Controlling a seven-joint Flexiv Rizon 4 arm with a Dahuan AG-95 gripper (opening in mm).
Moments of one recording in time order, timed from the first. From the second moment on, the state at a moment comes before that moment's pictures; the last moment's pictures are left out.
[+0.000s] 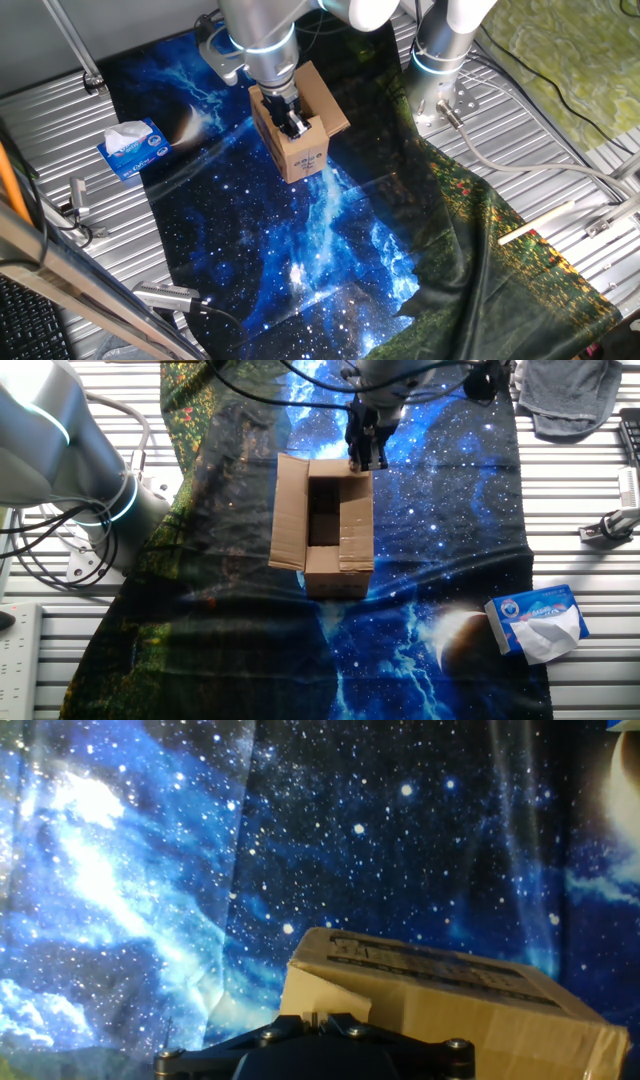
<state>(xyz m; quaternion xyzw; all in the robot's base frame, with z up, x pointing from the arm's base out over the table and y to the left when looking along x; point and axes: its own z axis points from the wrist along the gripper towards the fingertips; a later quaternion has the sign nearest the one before) 0.420 0.050 0.155 0.09 -0.99 -0.03 0.06</state>
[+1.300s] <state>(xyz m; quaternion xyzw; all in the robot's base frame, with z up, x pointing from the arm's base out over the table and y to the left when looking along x) 0.411 0.044 0.139 0.09 -0.99 -0.03 0.05</state>
